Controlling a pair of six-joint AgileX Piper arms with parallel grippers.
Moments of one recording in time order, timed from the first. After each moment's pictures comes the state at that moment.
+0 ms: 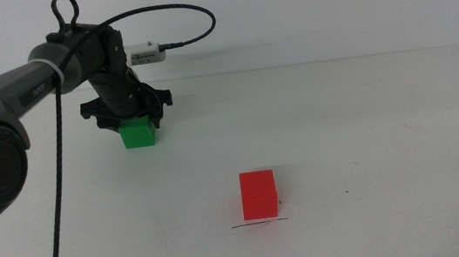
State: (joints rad) left arm -0.21 2.30 -1.93 0.03 0.86 -0.24; right arm -0.02 -0.01 0.03 0.01 0.34 0.12
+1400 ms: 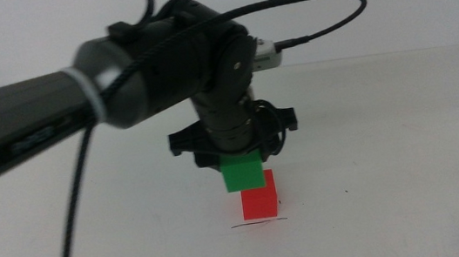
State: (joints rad) left arm -0.74 1.84 -1.54 0.13 0.99 -0.80; right arm -0.02 -0.01 0.03 0.01 0.34 0.12
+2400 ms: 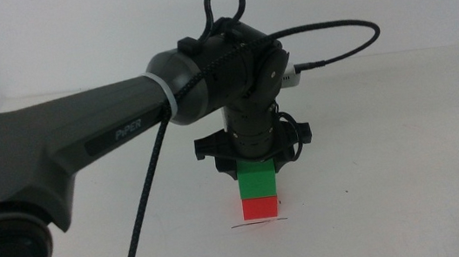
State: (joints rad) left arm -0.74 2.04 -1.71 0.11 1.05 -0.77; right arm -0.02 -0.01 0.03 0.01 0.34 0.12
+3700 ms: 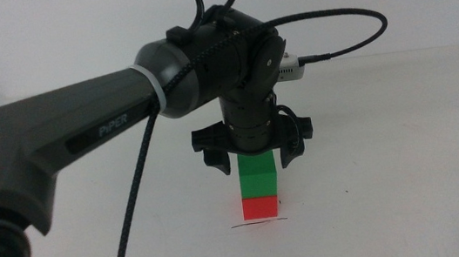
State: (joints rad) left arm -0.74 2.01 -1.72 0.09 1.08 -0.70; right arm -0.02 -0.01 0.03 0.01 0.34 0.12
